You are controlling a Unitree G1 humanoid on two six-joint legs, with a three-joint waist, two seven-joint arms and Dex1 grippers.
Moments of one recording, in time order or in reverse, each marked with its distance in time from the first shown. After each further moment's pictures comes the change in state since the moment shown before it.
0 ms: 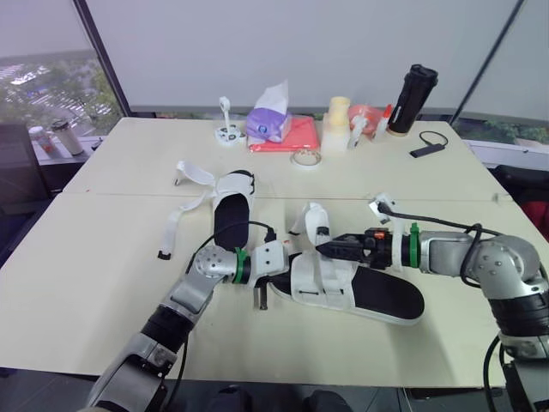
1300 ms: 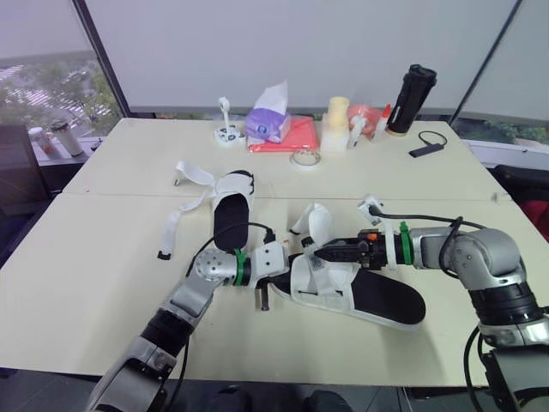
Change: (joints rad) left arm 0.016 -0.004 0.004 -0.008 -0.001 -0.003 0.041; right arm -0.071 0.084 0.036 0.075 -0.307 0.014 0.318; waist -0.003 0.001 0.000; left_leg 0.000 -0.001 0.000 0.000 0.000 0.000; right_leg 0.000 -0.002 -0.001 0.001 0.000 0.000
